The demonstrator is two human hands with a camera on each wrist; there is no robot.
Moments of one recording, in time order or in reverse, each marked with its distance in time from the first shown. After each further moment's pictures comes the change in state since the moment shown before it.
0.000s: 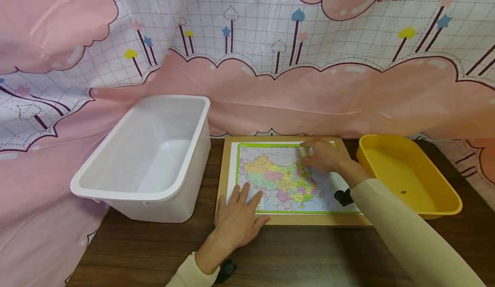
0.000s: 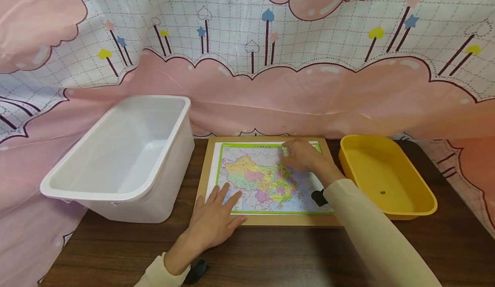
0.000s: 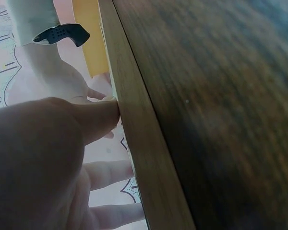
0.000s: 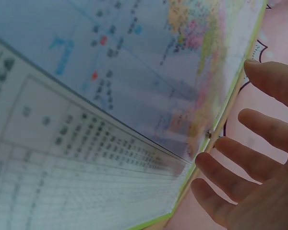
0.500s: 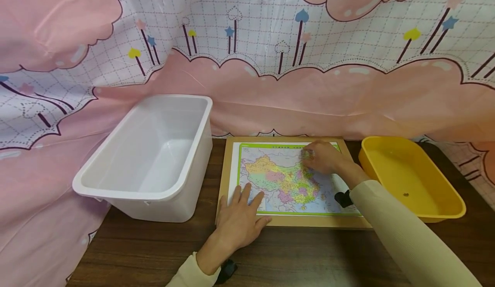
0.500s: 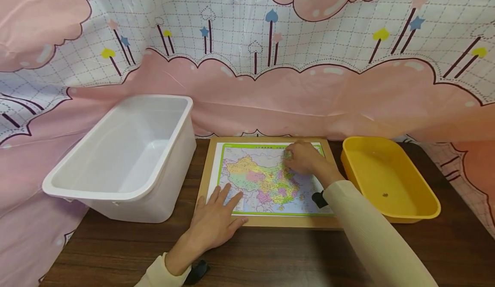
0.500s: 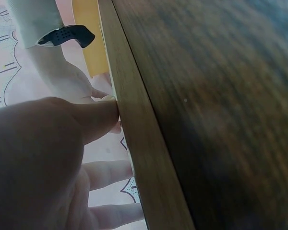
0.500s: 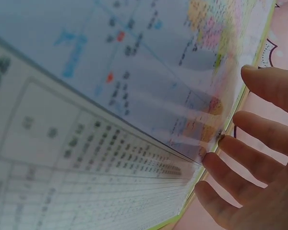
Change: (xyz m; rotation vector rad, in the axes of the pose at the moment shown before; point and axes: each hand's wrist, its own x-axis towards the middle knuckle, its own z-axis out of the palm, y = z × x) left_hand 0.000 0.000 -0.001 0.008 -0.017 -0.012; right_hand 0.005 0.003 0.006 -0.074 0.026 -0.020
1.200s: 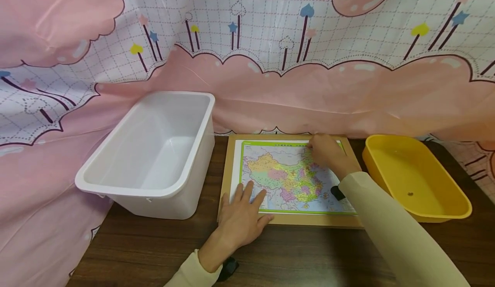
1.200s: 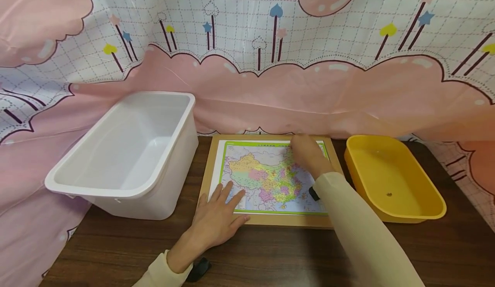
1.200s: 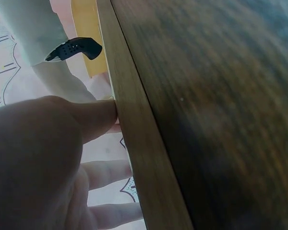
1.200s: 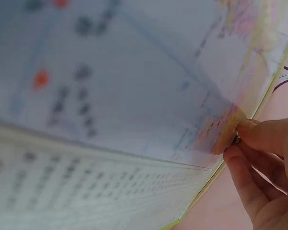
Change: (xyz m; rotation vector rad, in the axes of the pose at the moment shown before) left_hand 0.000 -0.003 0.002 0.022 0.009 0.003; right_hand 0.025 0.002 0.009 -0.093 0.058 0.092
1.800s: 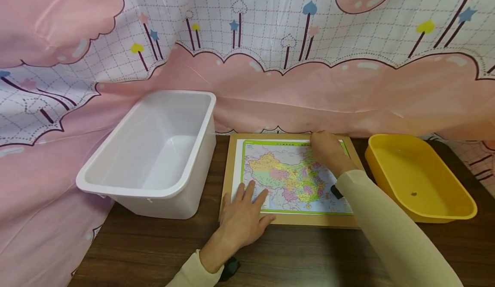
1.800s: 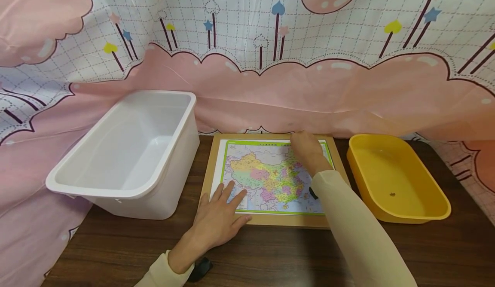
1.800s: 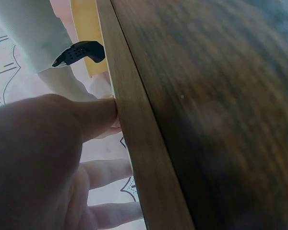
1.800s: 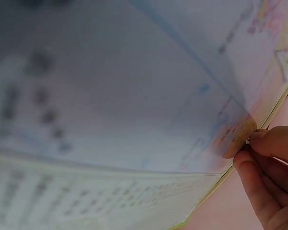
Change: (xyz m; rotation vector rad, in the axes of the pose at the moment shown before) left_hand 0.000 0.001 -0.002 -0.004 -0.003 0.000; right_hand 0.010 -0.003 0.002 -0.181 0.054 0.018
